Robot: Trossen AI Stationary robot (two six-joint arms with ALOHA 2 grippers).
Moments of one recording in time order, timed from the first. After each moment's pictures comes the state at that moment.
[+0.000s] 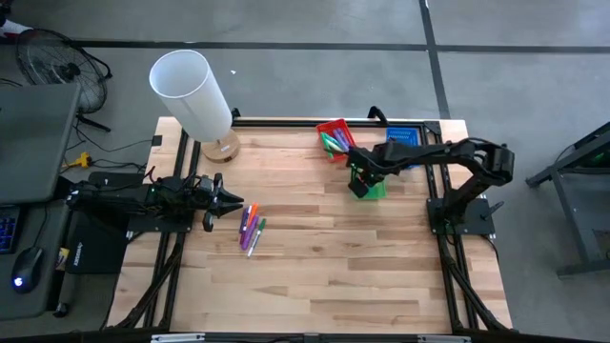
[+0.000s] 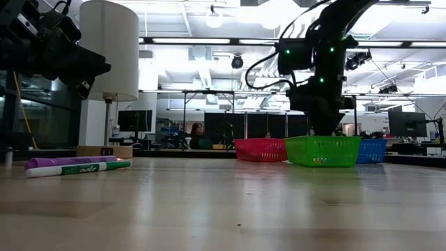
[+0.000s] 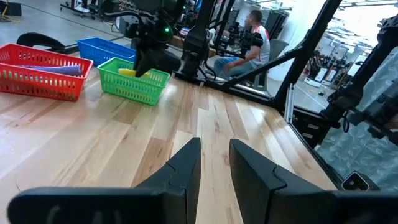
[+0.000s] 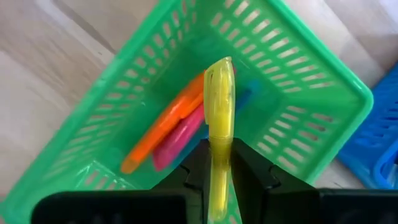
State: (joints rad) left arm -0.06 0.06 0.02 0.00 -0.03 -0.32; right arm -0.33 1.59 0.95 -0.79 0.21 0.52
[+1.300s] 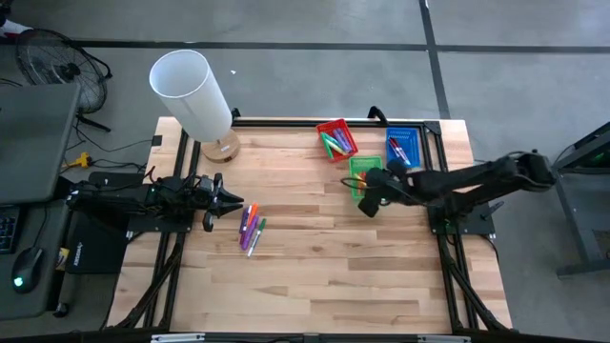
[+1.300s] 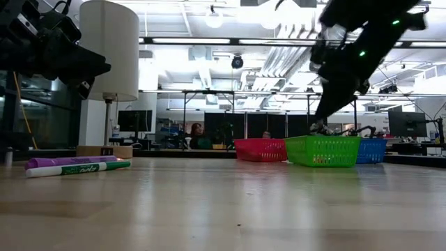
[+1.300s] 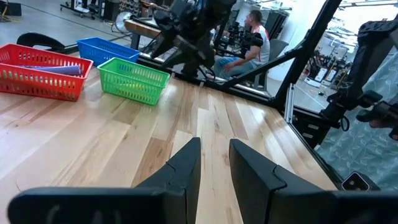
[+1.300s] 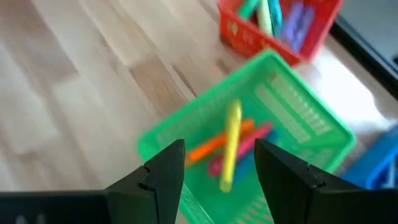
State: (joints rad) left arm -0.06 0.06 0.02 0.00 -0.03 -0.32; right arm 0.02 1.20 0.66 -0.47 0.52 0.49
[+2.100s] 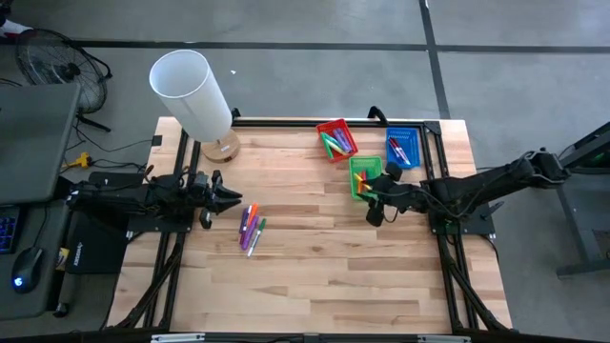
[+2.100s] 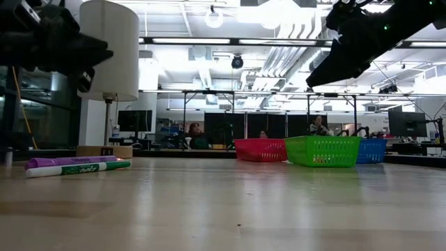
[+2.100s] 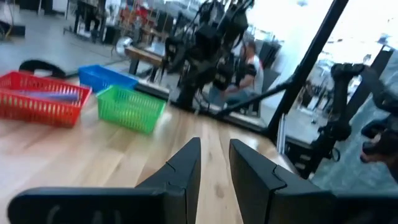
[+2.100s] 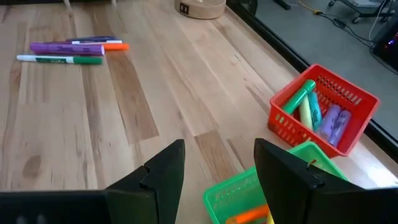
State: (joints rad) left arm -0.06 0.06 0.02 0.11 -0.06 -0.36; right arm 0.17 1.00 0.52 -0.11 0.55 0.25
